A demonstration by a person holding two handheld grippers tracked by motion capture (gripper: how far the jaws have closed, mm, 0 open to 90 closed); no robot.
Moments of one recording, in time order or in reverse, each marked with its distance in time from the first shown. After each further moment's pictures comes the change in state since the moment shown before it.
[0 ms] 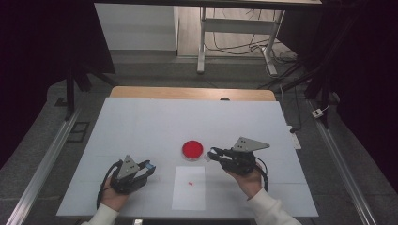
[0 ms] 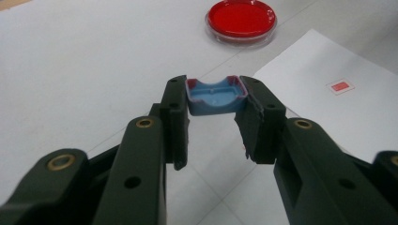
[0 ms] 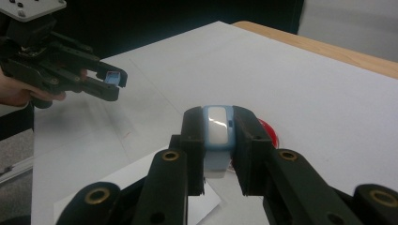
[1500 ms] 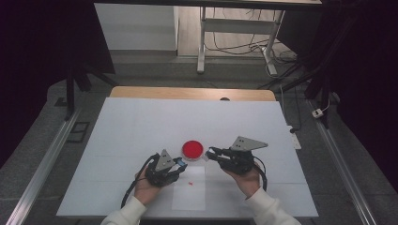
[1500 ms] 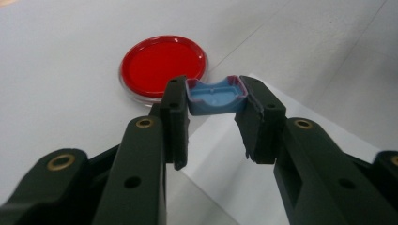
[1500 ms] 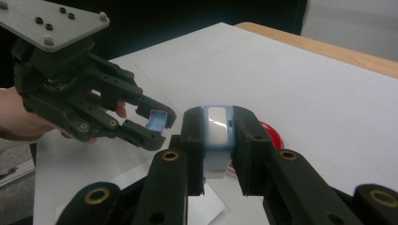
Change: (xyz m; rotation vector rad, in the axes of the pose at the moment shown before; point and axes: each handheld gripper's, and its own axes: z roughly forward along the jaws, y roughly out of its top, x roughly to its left) left arm -0.048 0.047 0.064 0.013 -0.123 0.087; right arm 0.001 0.002 0.004 -0.004 0.011 0.000
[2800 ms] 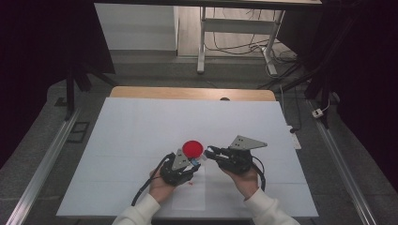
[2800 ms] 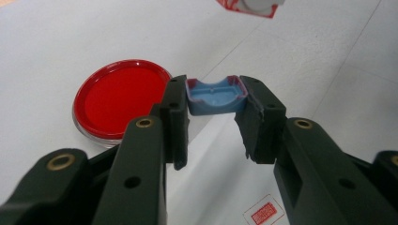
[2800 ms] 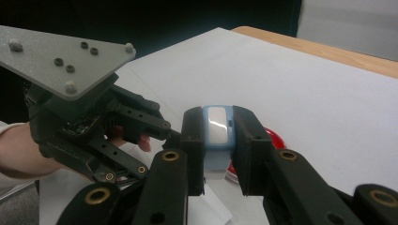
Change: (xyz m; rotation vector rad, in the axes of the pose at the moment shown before) left arm -0.018 0.017 0.029 -0.012 -0.023 0.019; right arm 0.006 0.004 0.003 -0.015 -0.015 0.039
